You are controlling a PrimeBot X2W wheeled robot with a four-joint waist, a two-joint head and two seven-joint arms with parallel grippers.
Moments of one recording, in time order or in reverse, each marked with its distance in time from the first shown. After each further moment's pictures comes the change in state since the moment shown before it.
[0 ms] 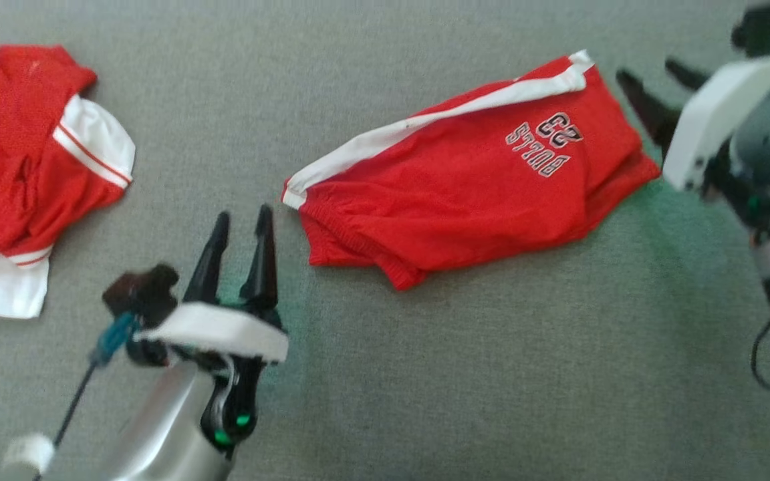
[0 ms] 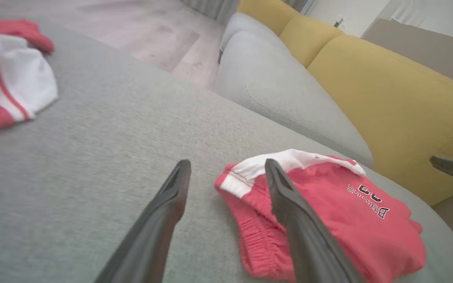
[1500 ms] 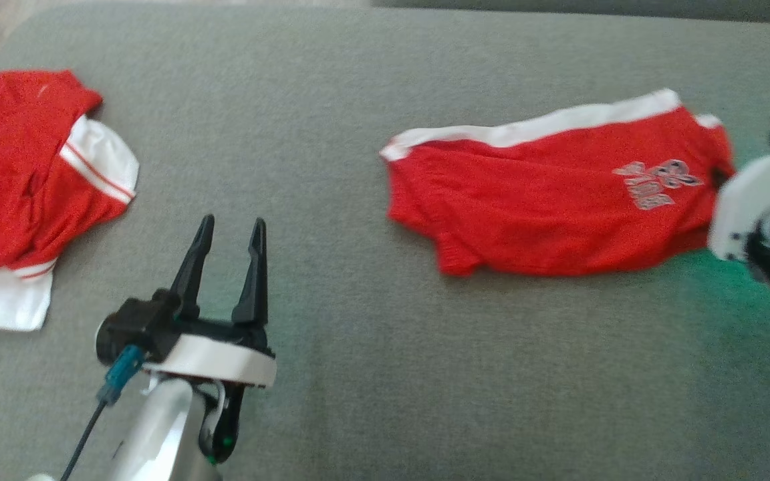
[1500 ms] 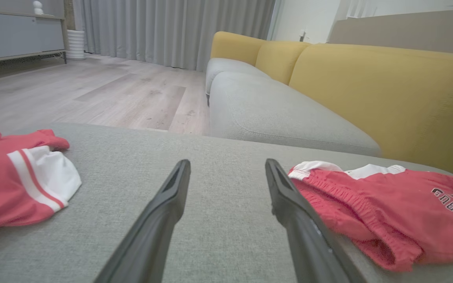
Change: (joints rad) left arm 0.076 -0.093 0.237 0.019 0.489 -0.140 -0.077; right arm 0.075 0.011 -0.141 0.321 -0.240 0.000 -0.093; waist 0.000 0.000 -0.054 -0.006
